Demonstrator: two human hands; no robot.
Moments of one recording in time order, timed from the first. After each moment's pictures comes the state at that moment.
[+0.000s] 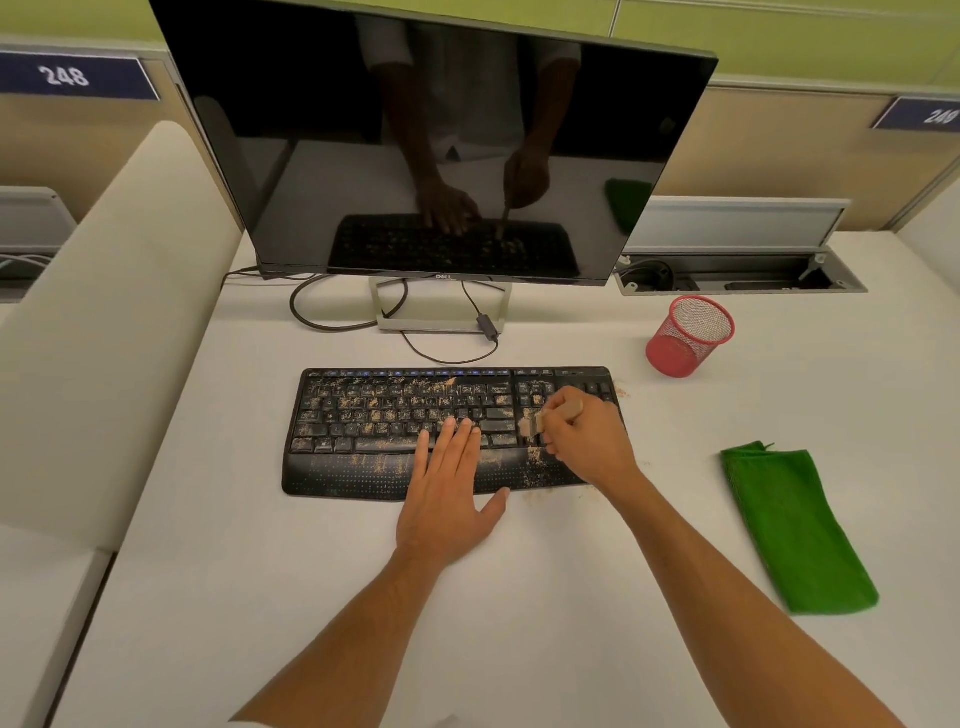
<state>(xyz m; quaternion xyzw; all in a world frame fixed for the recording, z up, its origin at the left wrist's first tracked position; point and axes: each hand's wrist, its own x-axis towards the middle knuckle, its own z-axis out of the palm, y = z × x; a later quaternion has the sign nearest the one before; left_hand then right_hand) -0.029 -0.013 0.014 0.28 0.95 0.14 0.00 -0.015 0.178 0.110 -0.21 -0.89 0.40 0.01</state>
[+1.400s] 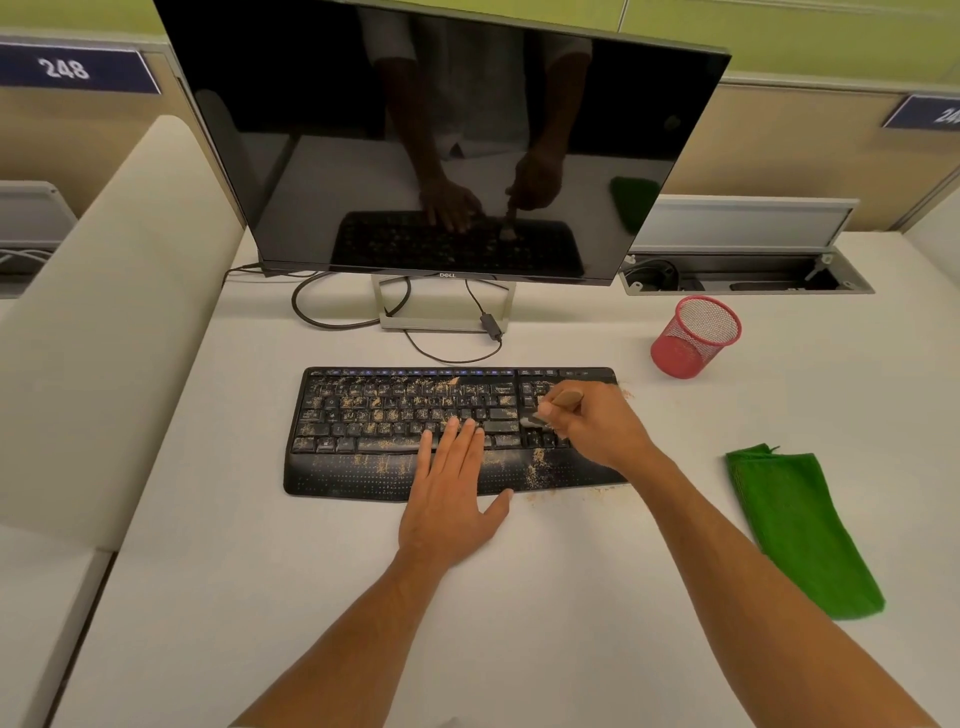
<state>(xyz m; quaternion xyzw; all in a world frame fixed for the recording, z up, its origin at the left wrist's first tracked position) -0.030 -0.012 0.012 0.28 0.95 0.14 0.00 -0.033 0.203 0.107 -0.10 -0.93 0.35 -0.02</state>
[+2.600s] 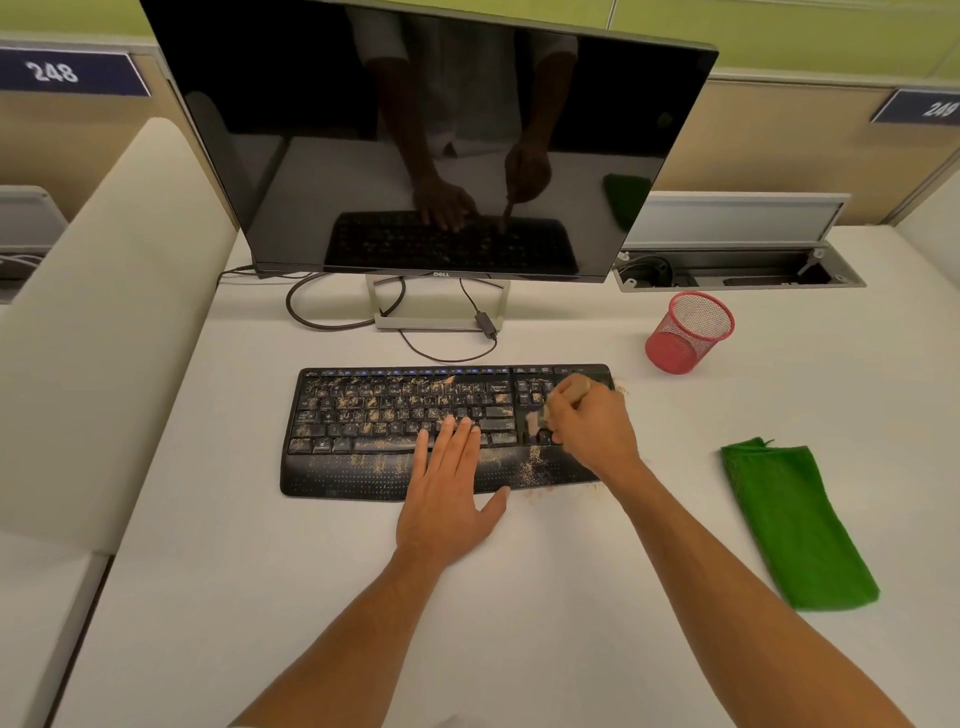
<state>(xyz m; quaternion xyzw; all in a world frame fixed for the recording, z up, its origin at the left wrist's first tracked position) -0.030 -0.013 0.016 0.28 0.95 0.14 0.02 -0.027 0.186 0.101 -0.22 -0.89 0.39 0.07</state>
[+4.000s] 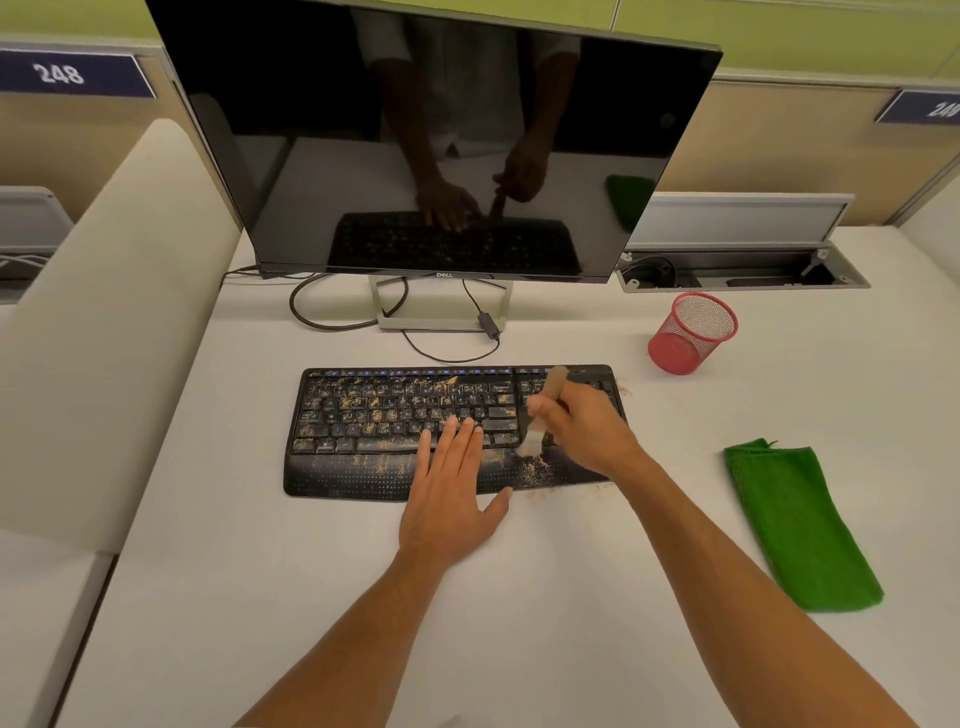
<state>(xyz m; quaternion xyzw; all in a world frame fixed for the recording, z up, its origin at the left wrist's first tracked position) -0.030 -0.013 0.015 0.28 0.95 0.14 0.02 -0.026 0.182 0.118 -0.11 -0.91 0.39 -0.05</state>
